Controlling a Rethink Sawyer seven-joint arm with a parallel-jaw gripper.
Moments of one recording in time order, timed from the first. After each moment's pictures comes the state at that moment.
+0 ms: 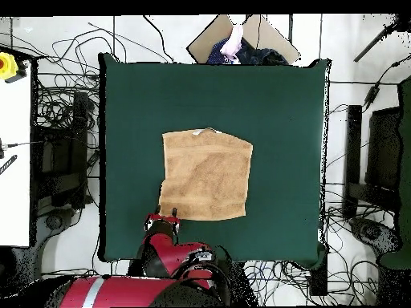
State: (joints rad) arm 0.02 -0.43 -0.07 2.18 -0.20 -0.60 2.09
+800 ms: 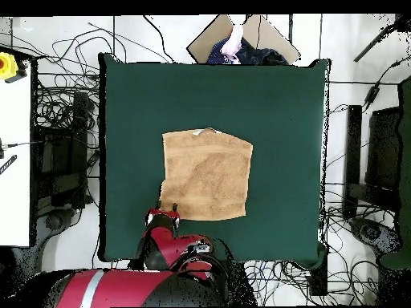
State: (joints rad) arm 0.03 -0.42 -0.07 2.13 -0.20 -0.51 2.09
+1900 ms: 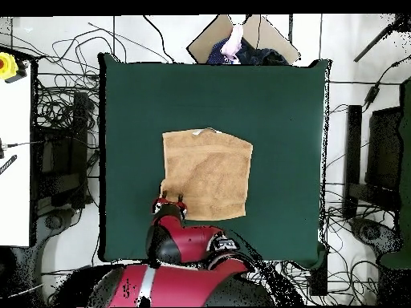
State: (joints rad) arm -0.11 -0.45 0.01 2.11 -0.22 -0.46 2.09
